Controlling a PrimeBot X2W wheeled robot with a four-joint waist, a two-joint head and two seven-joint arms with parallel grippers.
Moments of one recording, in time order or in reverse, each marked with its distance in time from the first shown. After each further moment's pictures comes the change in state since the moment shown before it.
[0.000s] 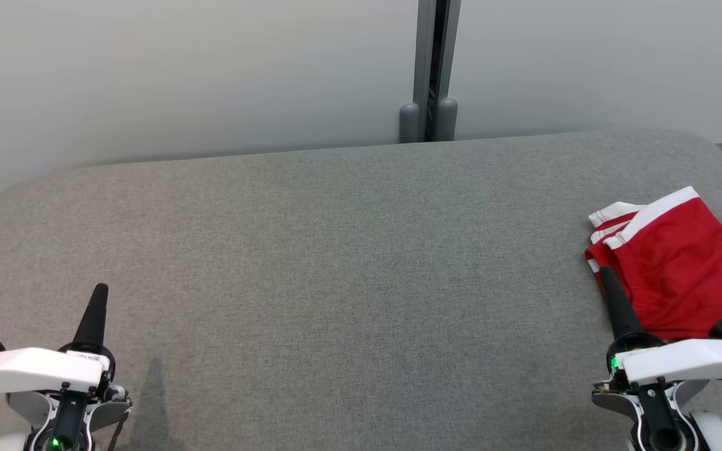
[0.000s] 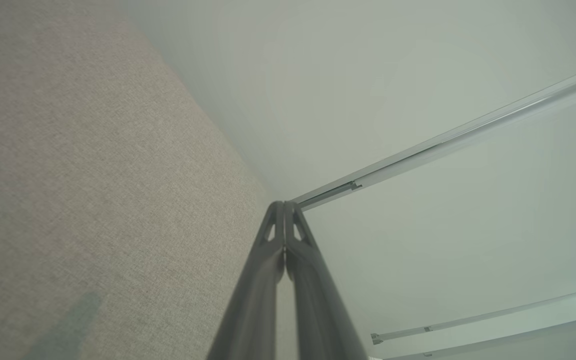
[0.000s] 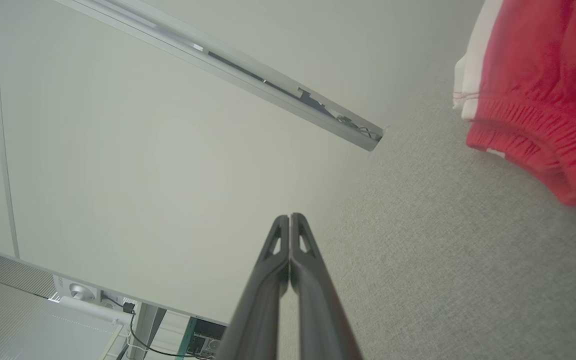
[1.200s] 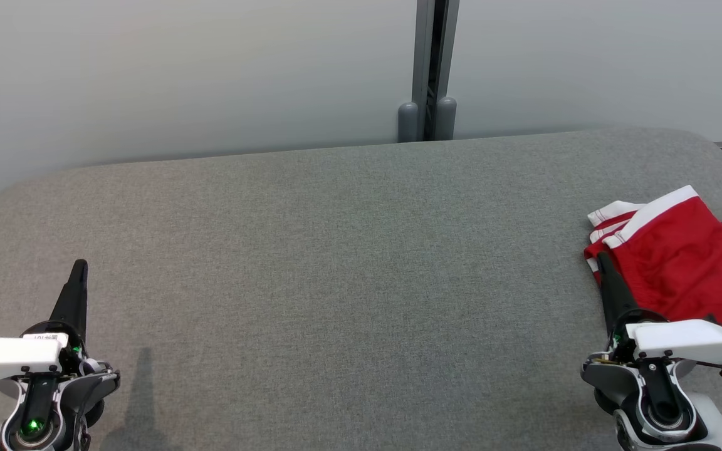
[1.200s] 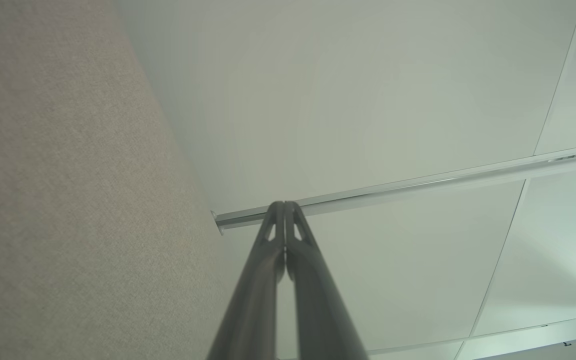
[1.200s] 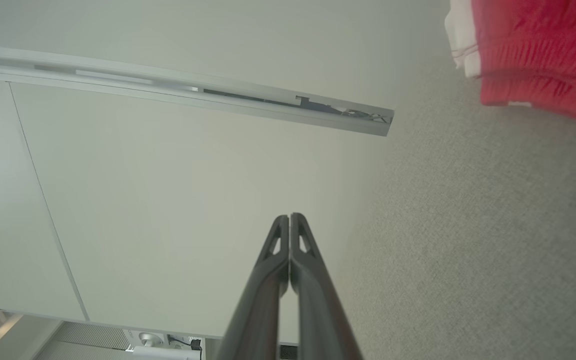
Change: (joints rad) left arm -0.094 -0.053 0.136 0.099 -0.242 -0.082 0.095; right arm -0.097 0.007 0.018 0.107 0.301 0.000 -0.012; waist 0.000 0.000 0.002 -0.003
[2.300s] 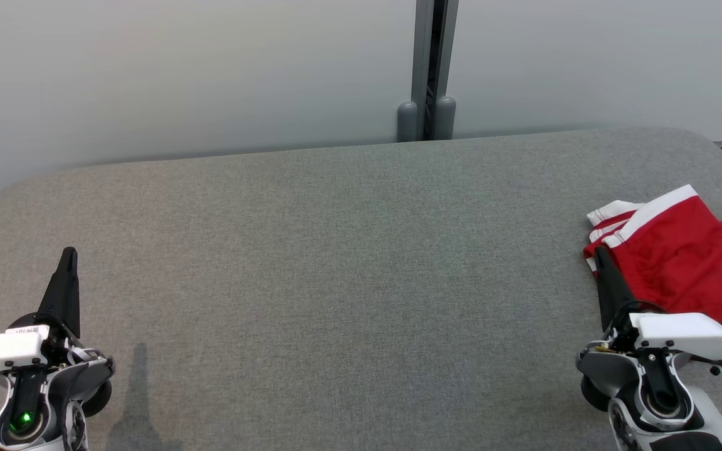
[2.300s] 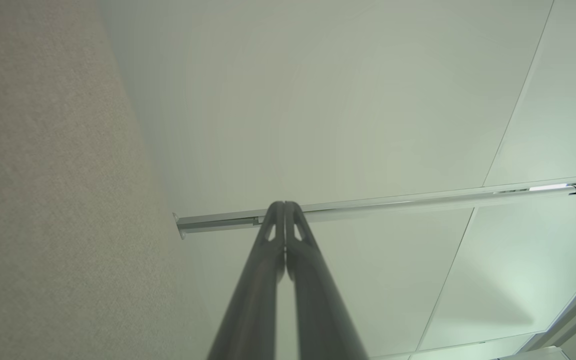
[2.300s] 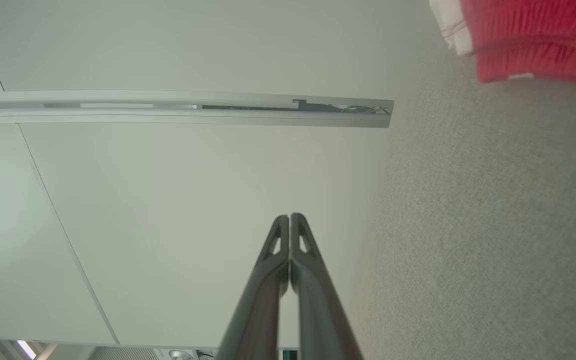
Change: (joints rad) left arm -0.048 -0.026 0.068 0.043 -0.108 -0.035 0.045; right arm -0.041 0.003 0.011 0.051 0.135 0.000 -0.007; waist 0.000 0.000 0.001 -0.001
